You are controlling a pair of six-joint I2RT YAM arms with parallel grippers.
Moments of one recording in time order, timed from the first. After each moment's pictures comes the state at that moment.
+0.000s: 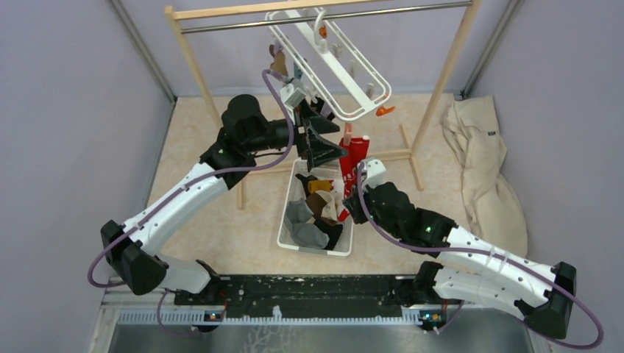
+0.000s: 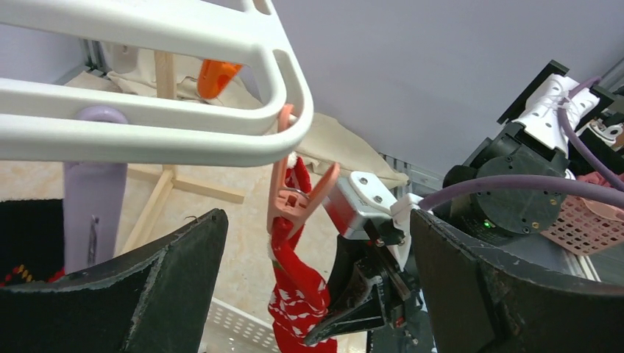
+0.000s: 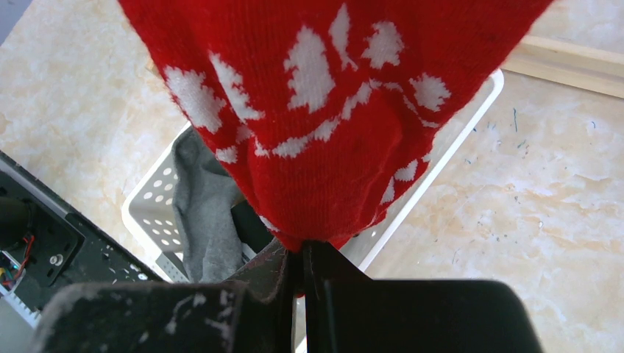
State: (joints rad) left arm -0.72 1.37 1.36 0.10 0.68 -0.34; right arm 1.00 0.81 0.72 -0.36 0.32 0.39
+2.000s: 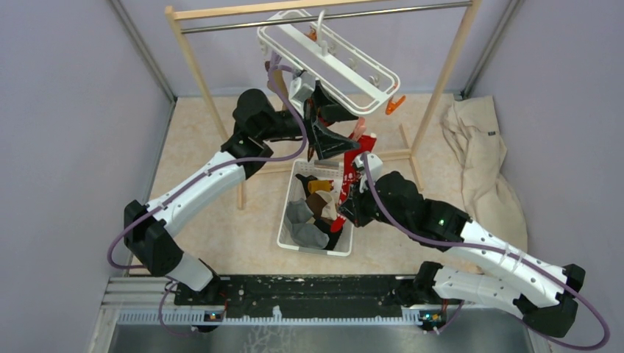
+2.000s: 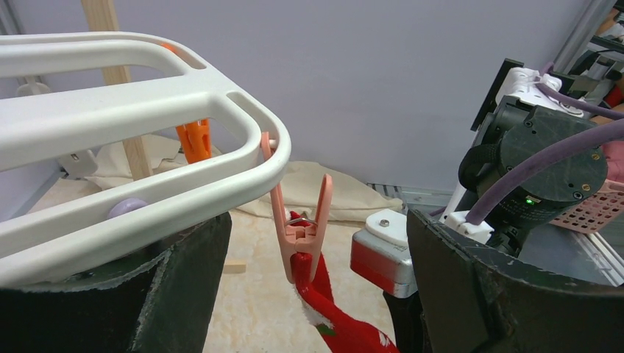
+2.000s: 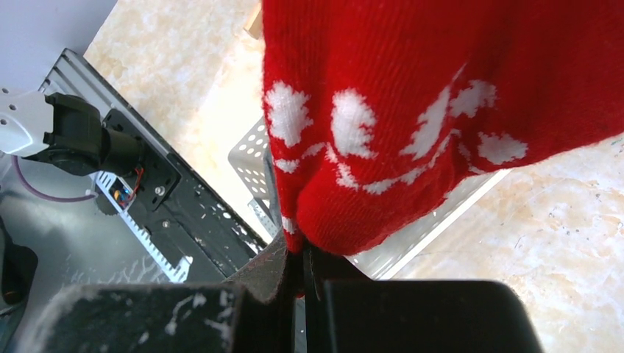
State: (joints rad) left arm -0.72 1.54 1.43 0.43 0.83 -0.36; right arm 1.00 0.83 0.92 -0.57 0.09 0.43
